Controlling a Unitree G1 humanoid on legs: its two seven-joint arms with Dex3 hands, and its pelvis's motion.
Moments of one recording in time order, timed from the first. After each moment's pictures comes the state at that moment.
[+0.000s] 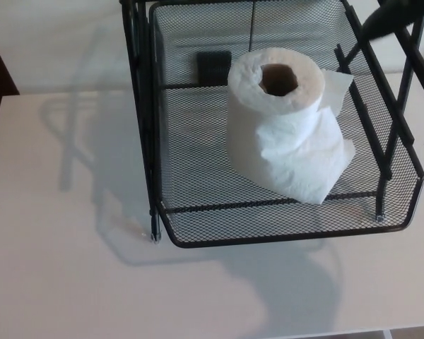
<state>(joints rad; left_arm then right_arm) 0.18 0.61 0.30 0.66 -0.12 0.42 -0.19 -1.33 -0.80 0.33 -0.04 -0.45 0.27 1.21</state>
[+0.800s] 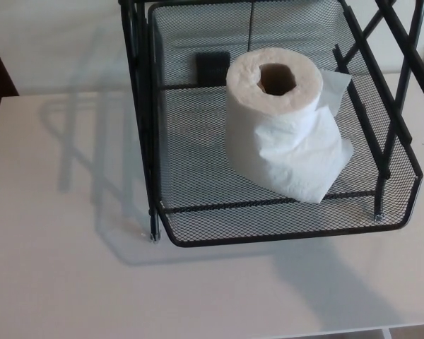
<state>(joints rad) 0.17 0.61 0.30 0.66 -0.12 0.42 -0.19 -0.84 -1.12 -0.38 0.09 -0.38 0.23 1.14</state>
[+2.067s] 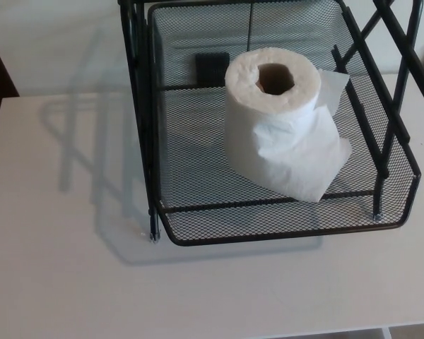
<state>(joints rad) 0.19 0.60 0.31 0.68 -0.13 0.42 -0.19 -0.32 -0.85 -0.93 0.84 -0.27 0.16 0.72</state>
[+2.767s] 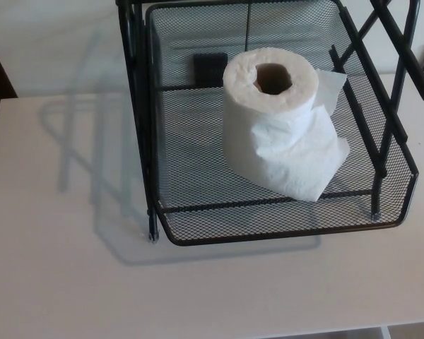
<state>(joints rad) 0.20 0.59 0.34 0.68 -0.13 0.42 -0.19 -0.28 -0.75 -1.09 1.11 -0.15 0.20 0.44</state>
